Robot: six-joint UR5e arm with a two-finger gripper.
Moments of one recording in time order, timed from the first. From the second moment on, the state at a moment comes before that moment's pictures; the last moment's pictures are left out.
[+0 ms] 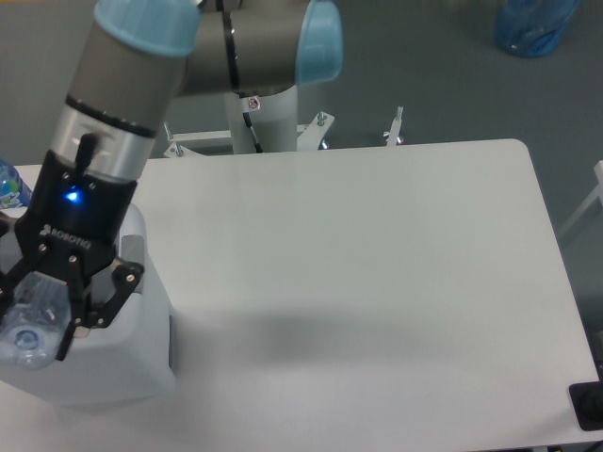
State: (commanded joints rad) arm 2.12 -1.94 -1.25 -0.72 1.04 0.04
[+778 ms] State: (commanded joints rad) arm 2.23 -1.91 -1.21 -0.73 1.15 0.06
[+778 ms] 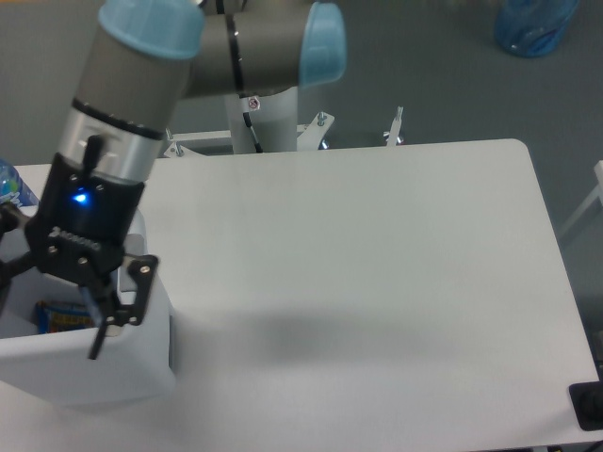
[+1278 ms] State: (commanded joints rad) arm 2.38 -1.85 -1.21 -0.81 1.34 0.34
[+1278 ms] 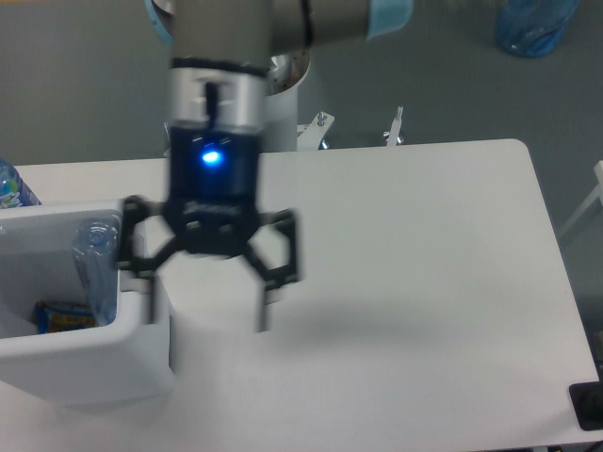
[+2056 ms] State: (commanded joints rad) arm 2.53 -1.69 -1.40 -0.97 1.51 1.00
